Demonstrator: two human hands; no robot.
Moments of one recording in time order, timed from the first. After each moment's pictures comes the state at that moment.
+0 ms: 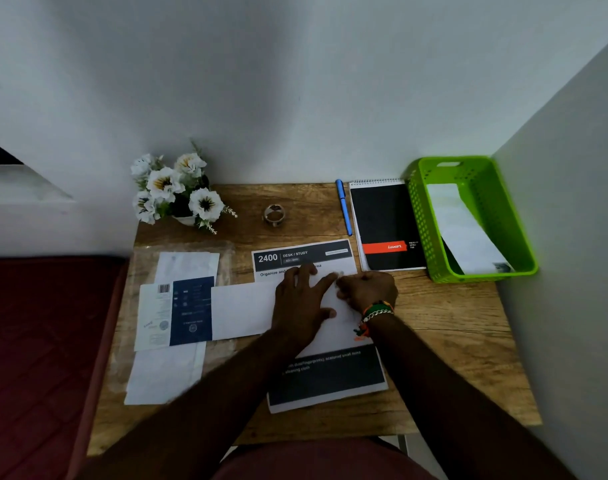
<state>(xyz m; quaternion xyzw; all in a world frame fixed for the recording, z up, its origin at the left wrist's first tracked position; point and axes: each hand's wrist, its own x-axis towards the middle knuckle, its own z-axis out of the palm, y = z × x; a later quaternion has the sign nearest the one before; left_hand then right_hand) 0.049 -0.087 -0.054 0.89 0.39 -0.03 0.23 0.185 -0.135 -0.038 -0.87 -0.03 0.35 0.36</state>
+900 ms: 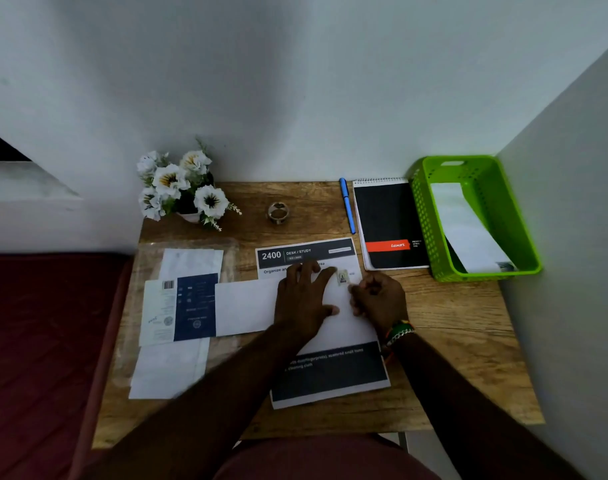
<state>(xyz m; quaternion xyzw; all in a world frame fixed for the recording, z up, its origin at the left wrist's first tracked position) 0.050 -0.084 -0.053 0.89 0.40 -0.03 0.24 0.194 -0.178 -0.047 -0.80 -0.22 0.35 0.44</state>
